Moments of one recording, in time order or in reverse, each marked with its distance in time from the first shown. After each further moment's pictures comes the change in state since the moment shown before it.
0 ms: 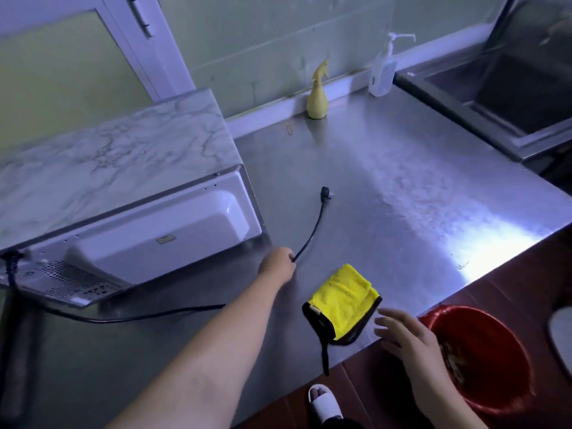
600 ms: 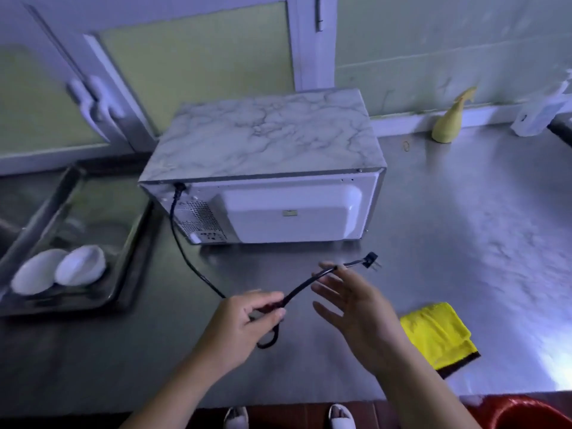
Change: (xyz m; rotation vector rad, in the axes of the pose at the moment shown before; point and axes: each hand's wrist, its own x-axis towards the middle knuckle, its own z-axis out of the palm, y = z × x) left_hand -0.257 -0.156 -0.104 -0.767 0.309 0.106; right_hand -0.054 -0.065 0.209 0.197 -0.680 0.245
